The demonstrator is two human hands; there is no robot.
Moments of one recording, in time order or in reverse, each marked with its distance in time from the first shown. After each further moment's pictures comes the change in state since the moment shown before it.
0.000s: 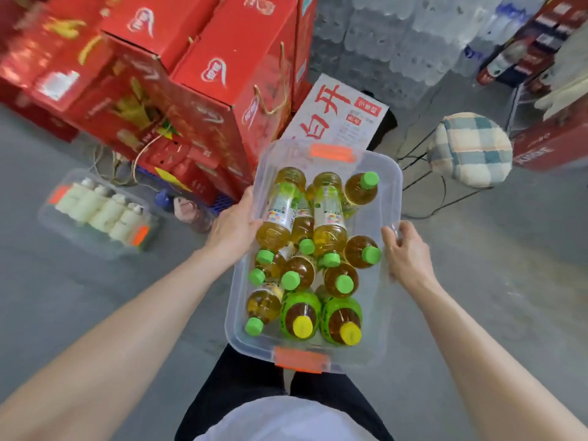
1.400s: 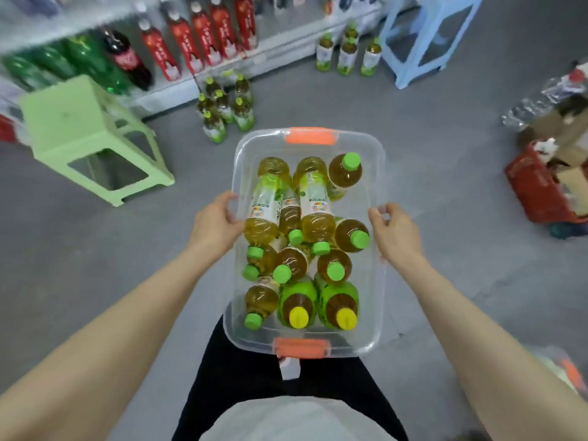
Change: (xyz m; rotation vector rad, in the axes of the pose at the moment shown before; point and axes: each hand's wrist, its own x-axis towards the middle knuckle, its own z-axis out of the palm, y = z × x) left_hand -0.895 -0.499 0.146 -1.117 1.364 -1.825; right_hand -0.857 -0.099 0.677 -1.087 -1.248 -1.642
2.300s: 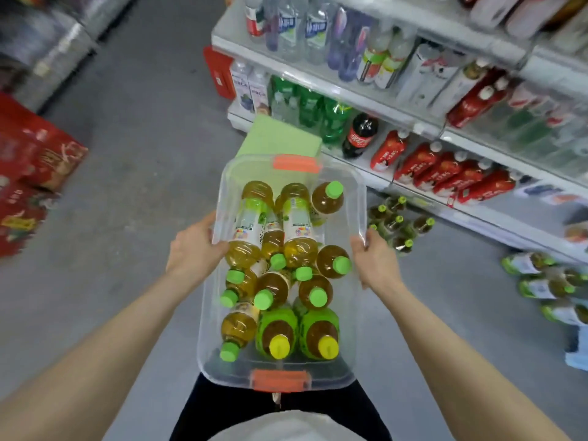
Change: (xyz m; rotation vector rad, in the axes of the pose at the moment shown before) left_hand 0.264 -0.241 -0.351 -0.176 0.458 -0.653; right_hand 0.212 -0.556 0.366 -0.462 -0.525 -0.589
